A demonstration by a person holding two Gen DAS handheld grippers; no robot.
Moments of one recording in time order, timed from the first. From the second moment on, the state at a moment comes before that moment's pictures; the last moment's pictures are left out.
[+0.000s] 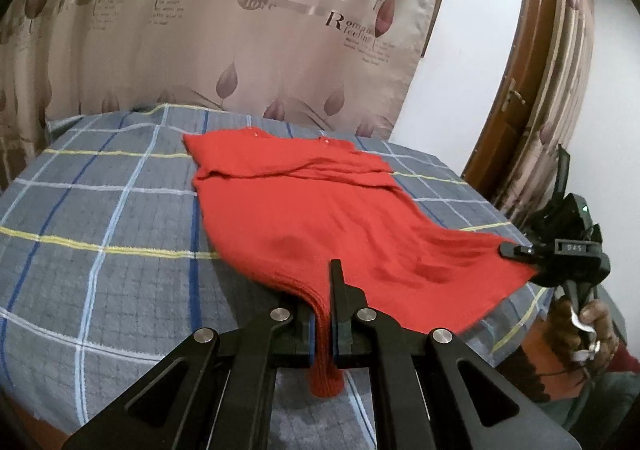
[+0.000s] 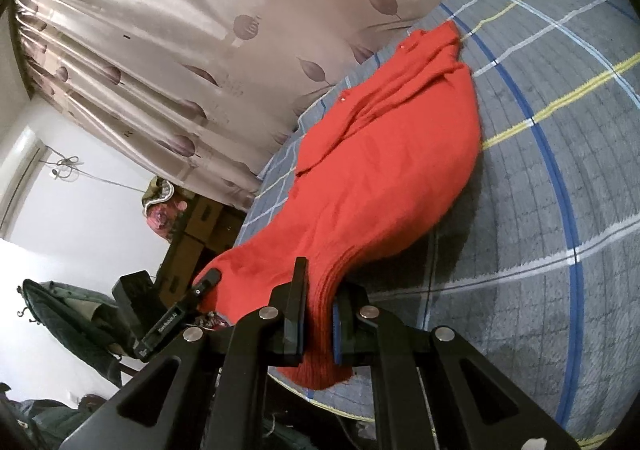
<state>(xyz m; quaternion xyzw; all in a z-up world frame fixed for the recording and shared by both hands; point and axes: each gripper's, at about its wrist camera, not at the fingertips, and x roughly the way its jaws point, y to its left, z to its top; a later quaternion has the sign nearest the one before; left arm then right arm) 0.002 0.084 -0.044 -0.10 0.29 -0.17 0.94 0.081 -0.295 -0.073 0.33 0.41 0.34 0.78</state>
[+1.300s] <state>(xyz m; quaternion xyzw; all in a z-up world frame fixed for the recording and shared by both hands) 0.049 0.098 -0.017 -0.10 0.27 -0.14 0.95 0.139 -0.286 -0.025 0.32 0.38 0.34 0.80</state>
